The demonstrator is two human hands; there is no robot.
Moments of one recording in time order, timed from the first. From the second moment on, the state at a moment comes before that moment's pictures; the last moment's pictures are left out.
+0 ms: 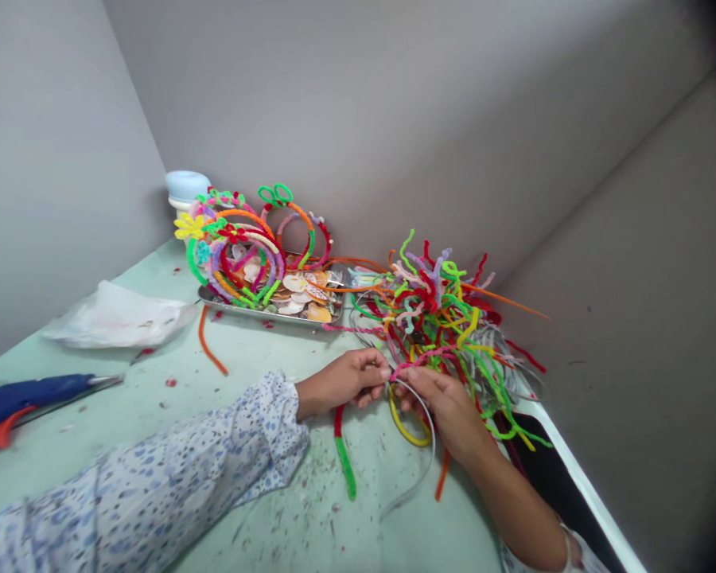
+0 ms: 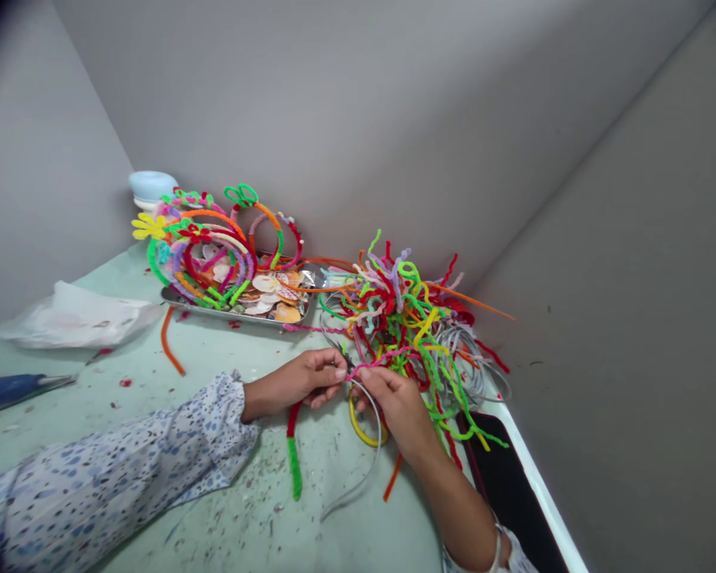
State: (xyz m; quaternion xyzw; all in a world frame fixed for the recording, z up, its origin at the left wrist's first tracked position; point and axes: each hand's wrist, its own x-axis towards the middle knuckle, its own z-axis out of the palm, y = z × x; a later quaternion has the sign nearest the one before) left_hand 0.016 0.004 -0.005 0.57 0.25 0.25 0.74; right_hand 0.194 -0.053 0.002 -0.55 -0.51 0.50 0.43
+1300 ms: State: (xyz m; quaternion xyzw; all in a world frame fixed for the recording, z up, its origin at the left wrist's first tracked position) left_hand 0.019 0.000 -0.004 0.65 0.28 0.20 0.68; right_hand 0.177 -0.064 0.011 -0.62 -0.52 0.33 0.48
